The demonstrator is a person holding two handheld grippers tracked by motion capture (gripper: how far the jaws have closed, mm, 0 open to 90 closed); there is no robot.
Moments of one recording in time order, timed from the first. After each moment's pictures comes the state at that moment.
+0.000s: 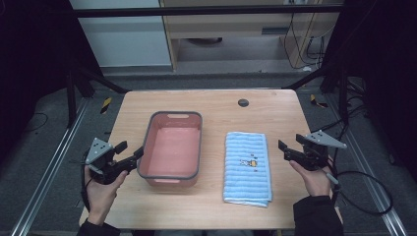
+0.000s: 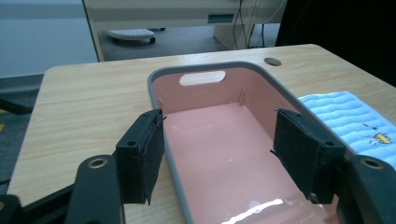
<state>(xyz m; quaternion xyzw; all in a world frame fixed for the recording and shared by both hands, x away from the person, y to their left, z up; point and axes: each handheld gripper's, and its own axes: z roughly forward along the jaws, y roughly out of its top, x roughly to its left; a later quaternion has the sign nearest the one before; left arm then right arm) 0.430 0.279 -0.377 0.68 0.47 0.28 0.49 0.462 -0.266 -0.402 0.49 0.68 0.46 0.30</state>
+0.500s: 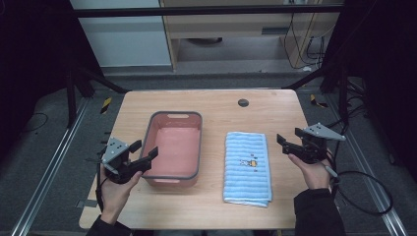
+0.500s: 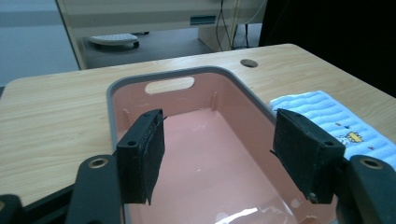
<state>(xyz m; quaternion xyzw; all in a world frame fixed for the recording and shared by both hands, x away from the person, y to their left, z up) 0.430 0.242 -0.375 0.70 0.44 0.27 0.50 0.475 -0.263 -0.389 0.49 0.68 0.46 0.29</state>
